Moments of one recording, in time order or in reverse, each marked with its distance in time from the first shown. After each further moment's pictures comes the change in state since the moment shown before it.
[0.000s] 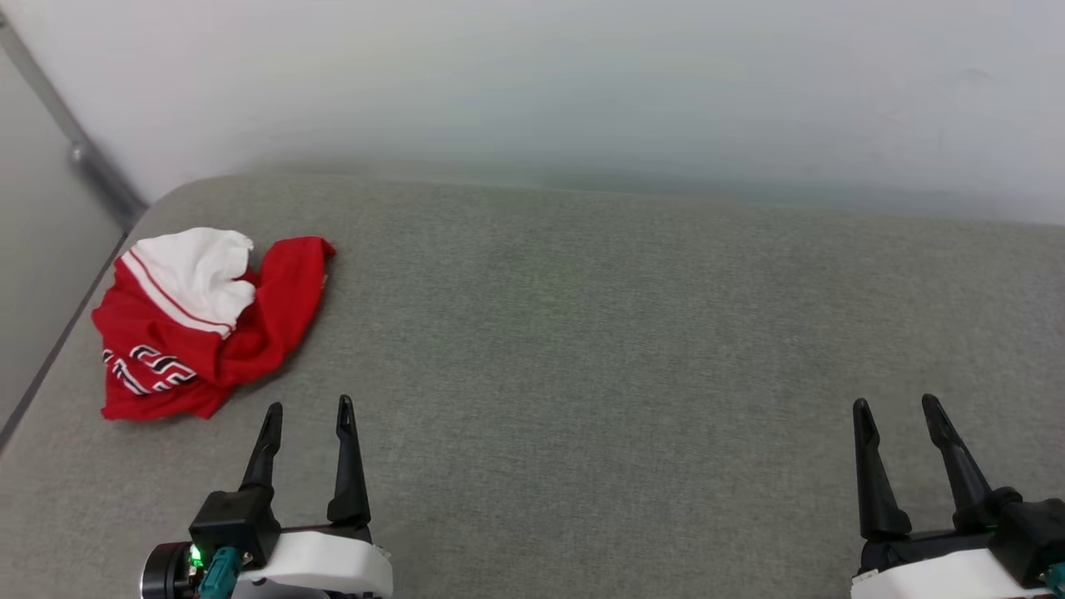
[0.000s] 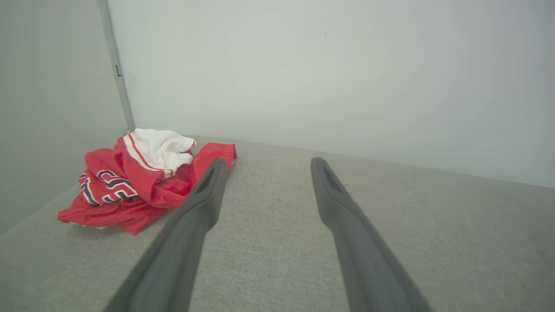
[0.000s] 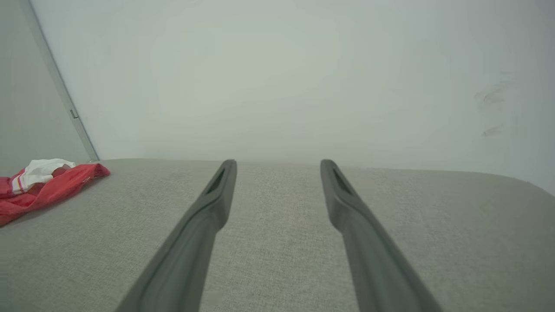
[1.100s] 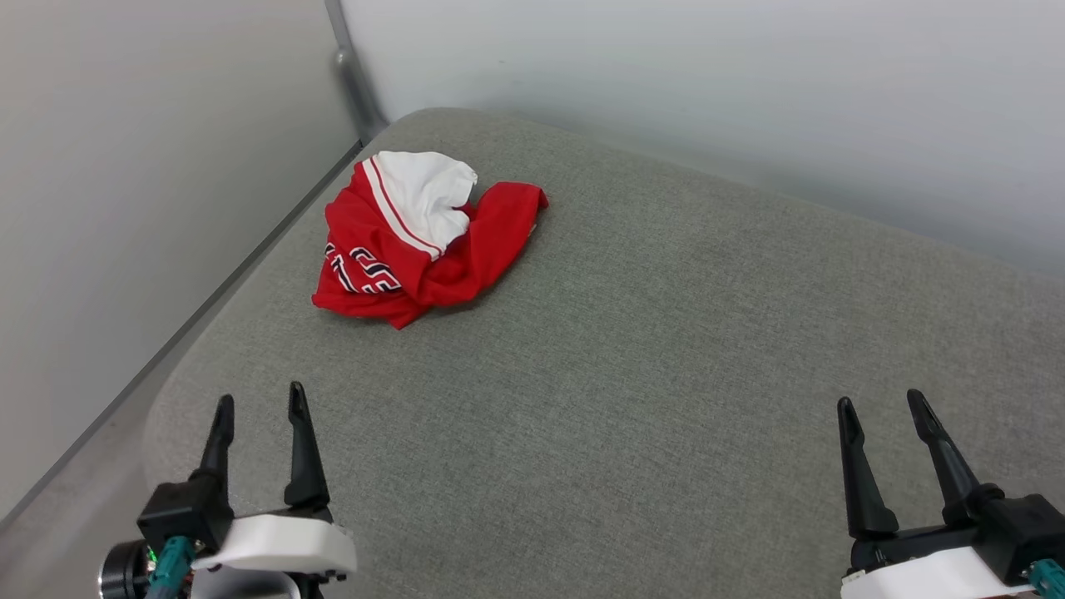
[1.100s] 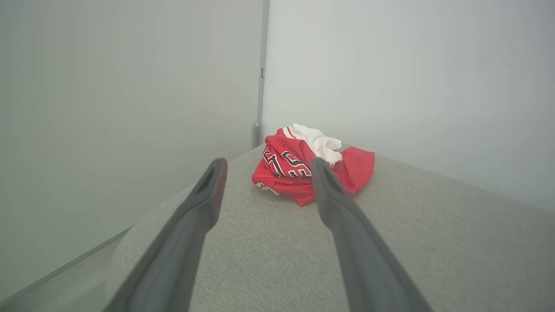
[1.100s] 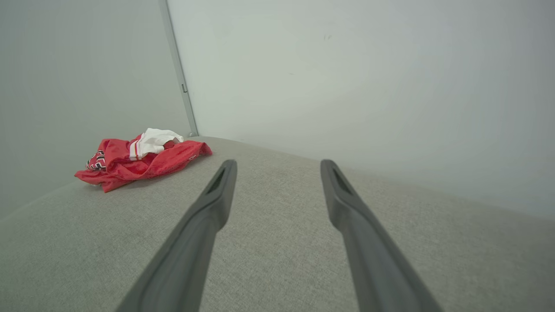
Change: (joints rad) left arm -0.014 0.000 0.068 0.008 -0.035 0.008 0.000; right arm -0.004 0.000 0.020 -0.007 -0.044 0.000 0.000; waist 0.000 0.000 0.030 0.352
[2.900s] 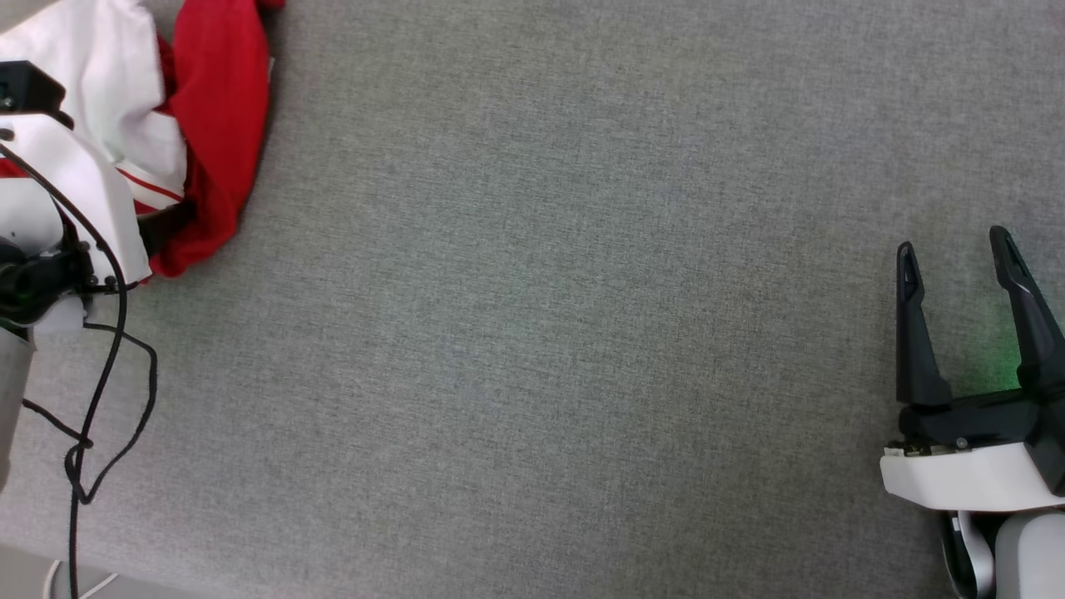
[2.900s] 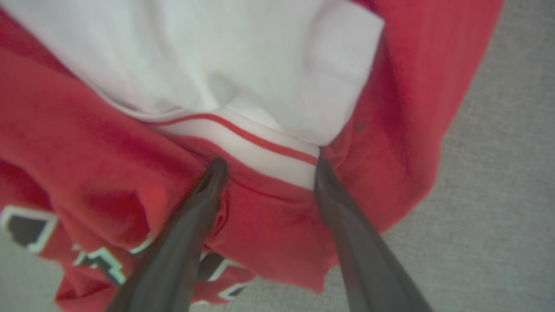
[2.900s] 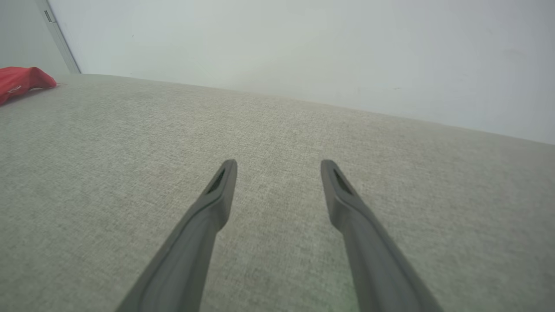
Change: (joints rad) left arm -0.907 0.600 -0.418 0.568 -0.681 -0.217 1.035; right arm -0.207 0.000 -0.050 -0.149 -0.191 0.000 0.000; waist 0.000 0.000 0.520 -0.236
